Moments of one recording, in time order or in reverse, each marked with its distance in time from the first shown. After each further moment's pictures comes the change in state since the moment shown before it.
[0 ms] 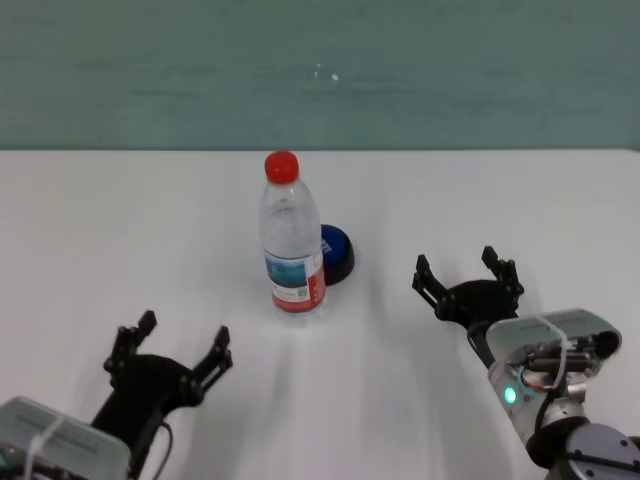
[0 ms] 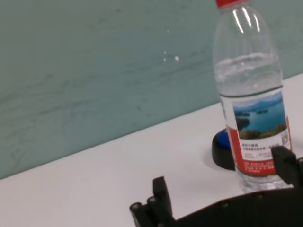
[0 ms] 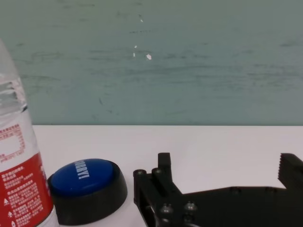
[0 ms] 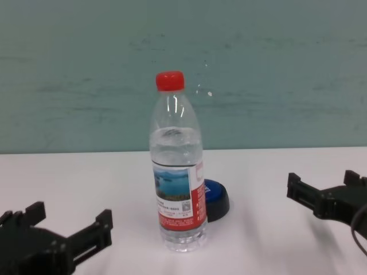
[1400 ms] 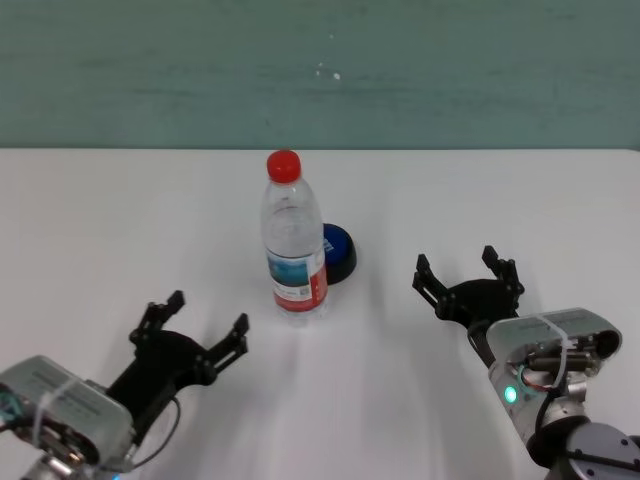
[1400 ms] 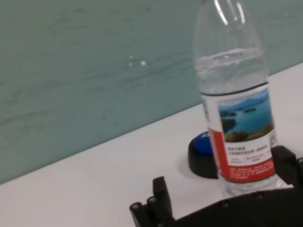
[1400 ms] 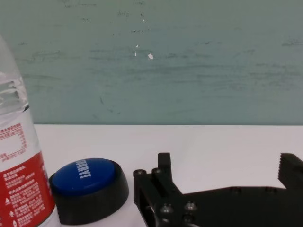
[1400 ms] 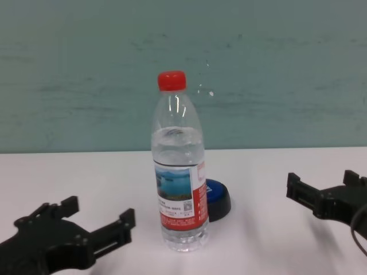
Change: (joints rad) left arm -0.120 0.031 -0.006 0.141 -0.047 -0.079 -0.166; right arm 0.000 0.000 0.000 0.000 0.000 0.000 0.000
